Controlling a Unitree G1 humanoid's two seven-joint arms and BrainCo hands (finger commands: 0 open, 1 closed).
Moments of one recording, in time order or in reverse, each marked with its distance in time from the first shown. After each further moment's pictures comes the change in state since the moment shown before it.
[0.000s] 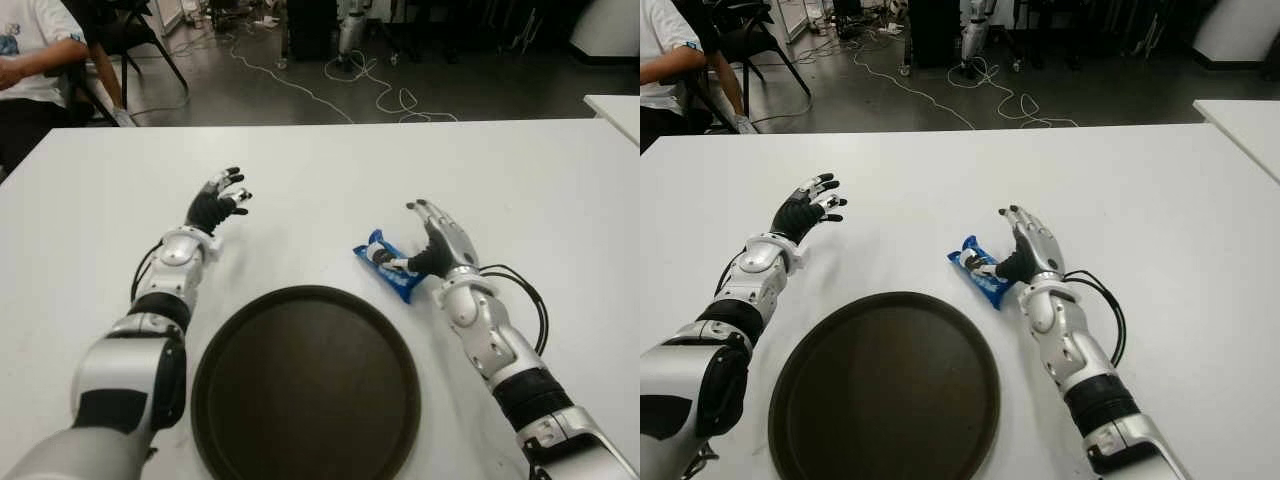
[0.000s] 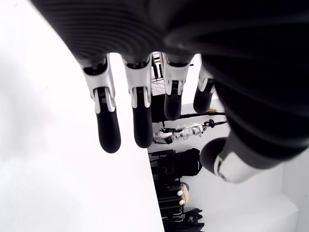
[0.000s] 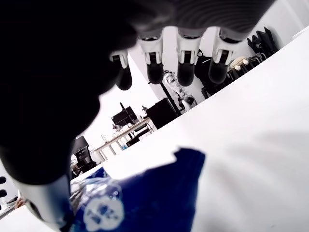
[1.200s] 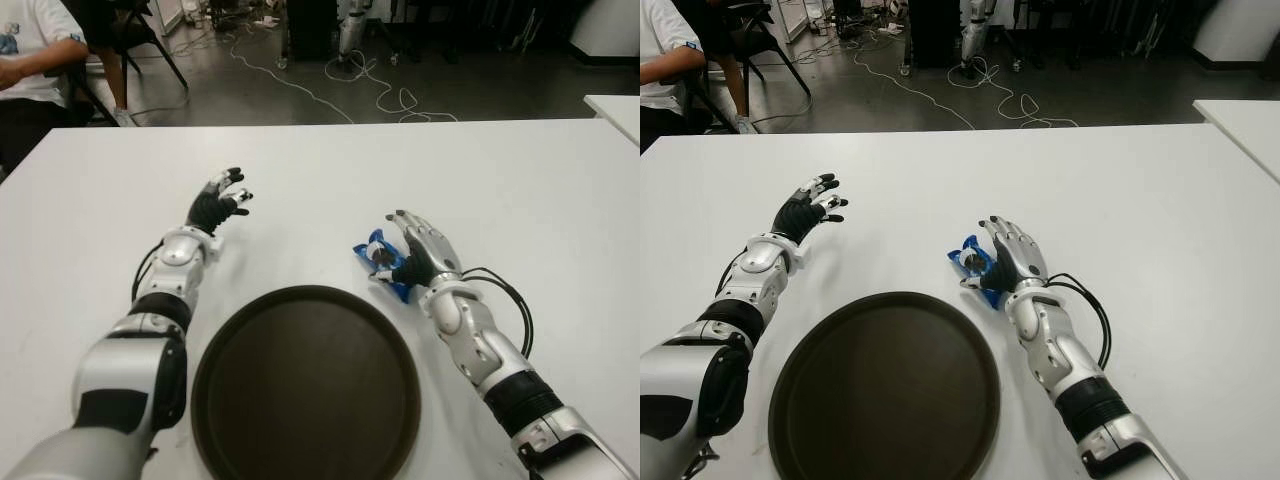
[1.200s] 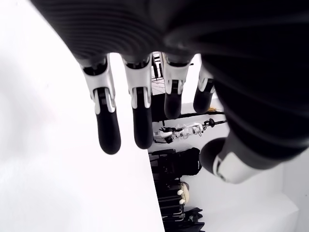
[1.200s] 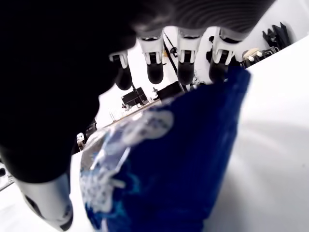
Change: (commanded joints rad) left arm -0.001 -0.006 -0.002 0.001 0.001 -0.004 0.002; right arm 0.006 -0.011 0.085 -0.002 -0.053 0.020 0.008
